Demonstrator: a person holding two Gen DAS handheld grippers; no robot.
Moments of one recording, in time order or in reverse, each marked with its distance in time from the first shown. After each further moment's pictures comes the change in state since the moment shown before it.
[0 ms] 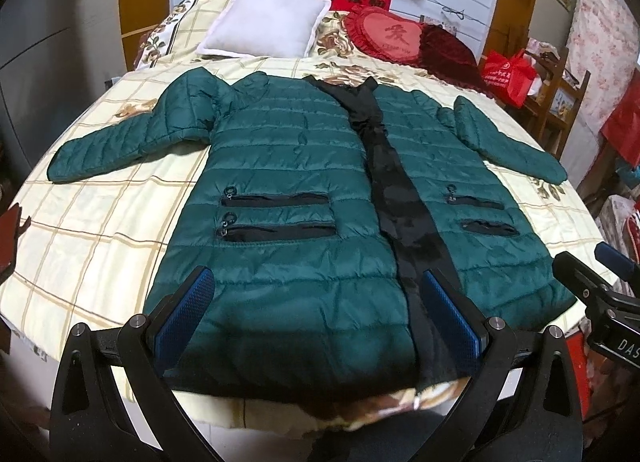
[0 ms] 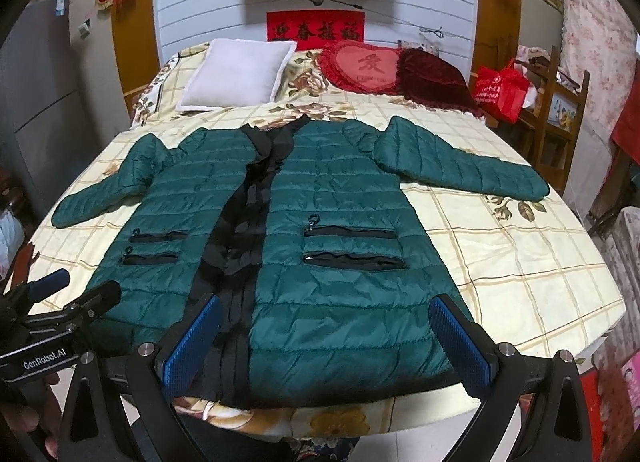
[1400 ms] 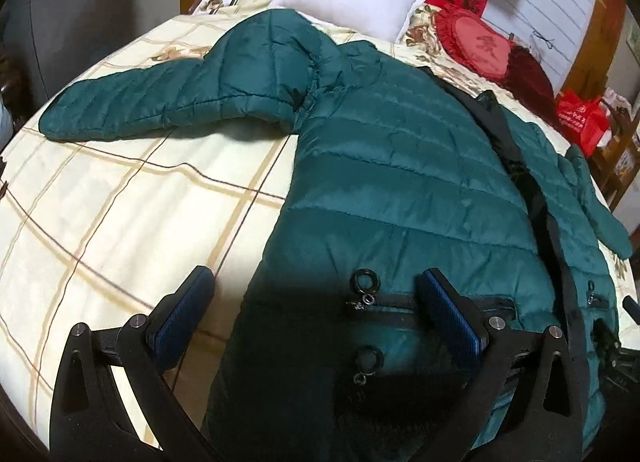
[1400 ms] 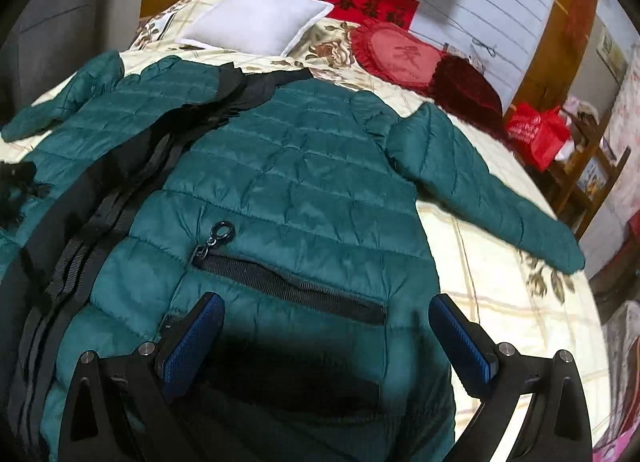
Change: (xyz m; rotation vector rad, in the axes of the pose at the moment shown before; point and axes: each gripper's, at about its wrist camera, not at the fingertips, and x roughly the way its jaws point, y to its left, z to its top) left arm 0.127 0.108 0.036 -0.206 0.040 0.108; right arm 0.167 -0.032 0.026 -0.277 0.055 -0.058
